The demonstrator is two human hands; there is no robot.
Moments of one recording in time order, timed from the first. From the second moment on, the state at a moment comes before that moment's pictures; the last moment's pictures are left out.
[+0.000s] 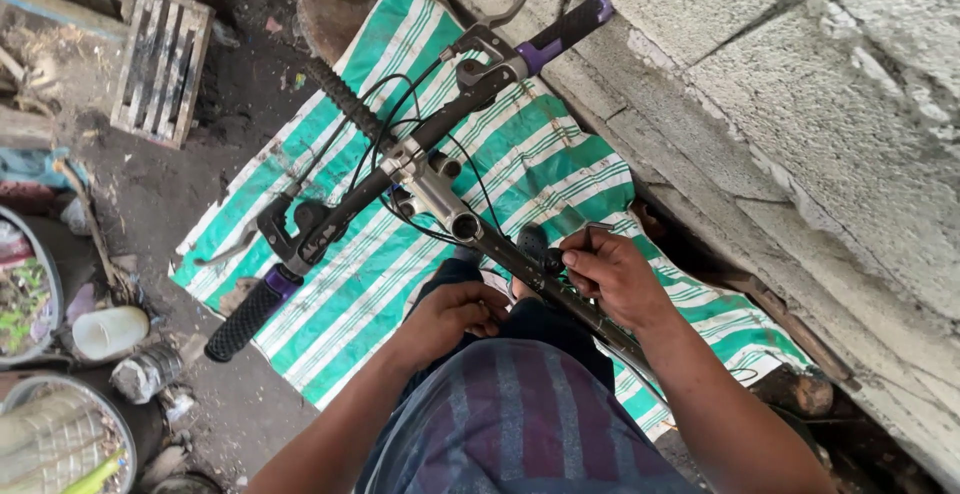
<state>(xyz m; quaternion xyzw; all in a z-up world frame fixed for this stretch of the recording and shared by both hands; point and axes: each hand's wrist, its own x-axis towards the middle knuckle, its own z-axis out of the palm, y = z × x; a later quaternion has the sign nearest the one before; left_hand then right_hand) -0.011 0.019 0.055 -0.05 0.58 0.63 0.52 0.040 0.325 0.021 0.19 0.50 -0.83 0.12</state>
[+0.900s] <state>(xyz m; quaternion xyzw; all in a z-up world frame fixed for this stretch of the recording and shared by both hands) -0.201 -0.094 0.171 0.20 0.55 0.63 0.51 0.071 0.196 0.044 0.40 0.42 -0.81 -0.12</state>
